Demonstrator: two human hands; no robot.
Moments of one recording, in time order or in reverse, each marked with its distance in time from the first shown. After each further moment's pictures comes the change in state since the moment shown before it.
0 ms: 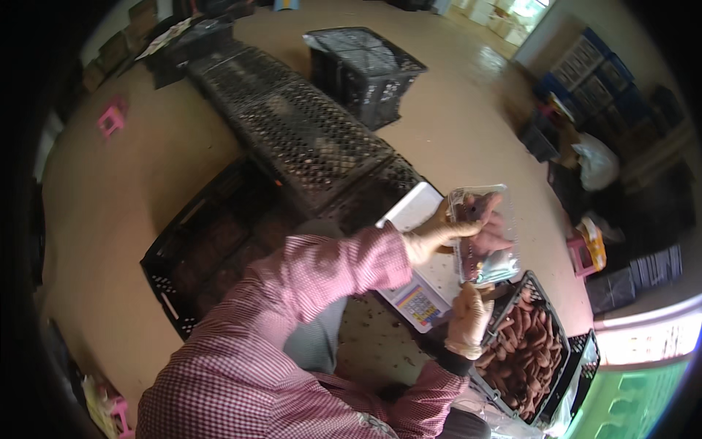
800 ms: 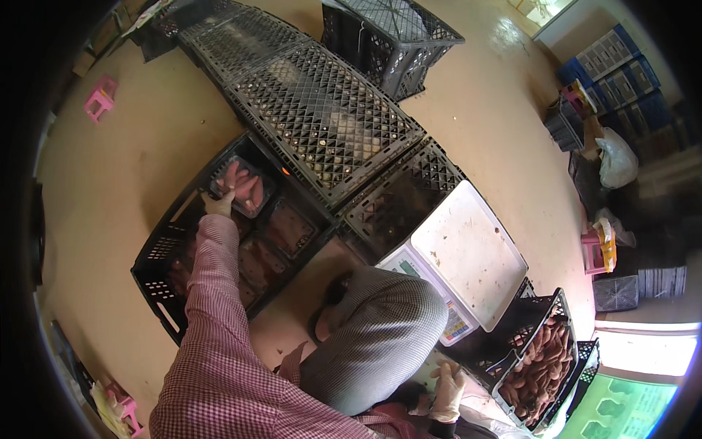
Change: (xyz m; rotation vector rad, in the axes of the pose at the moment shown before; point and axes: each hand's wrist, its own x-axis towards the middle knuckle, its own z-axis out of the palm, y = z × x) left_hand -0.254 0.005 -0.524 0.725 1.883 0.060; right_hand -0.098 0.073 -0.053 -0.846 0.233 0.423
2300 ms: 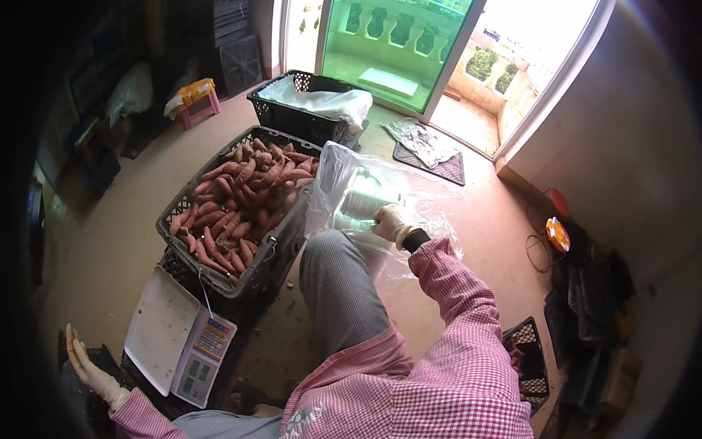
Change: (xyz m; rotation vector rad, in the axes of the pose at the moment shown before) left_hand -0.499 0.381 0.020 -0.623 -1.385 1.120; right_hand -0.160 0.196 -0.299 -0.725 0.755 0.319
